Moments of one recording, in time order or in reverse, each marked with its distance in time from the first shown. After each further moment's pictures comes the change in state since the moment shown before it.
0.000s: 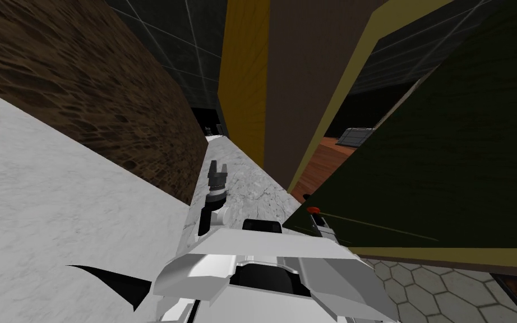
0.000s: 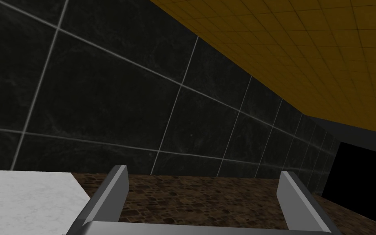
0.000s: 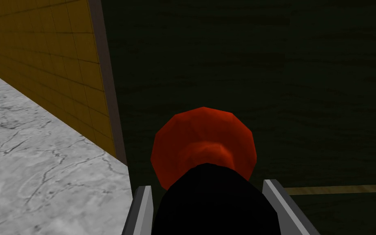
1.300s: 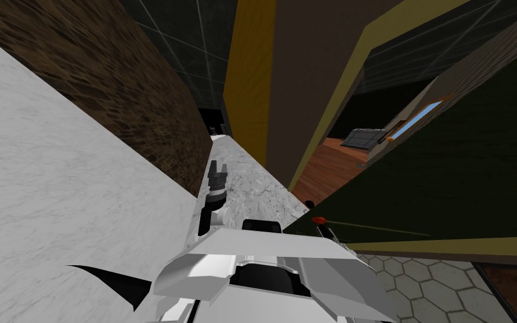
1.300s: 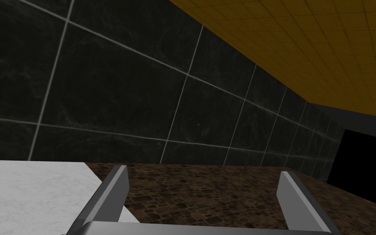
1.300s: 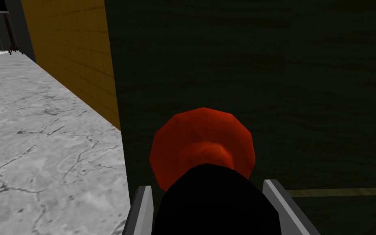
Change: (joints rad) arm 0.004 0.010 0.110 0.239 0.055 -0.228 -0.131
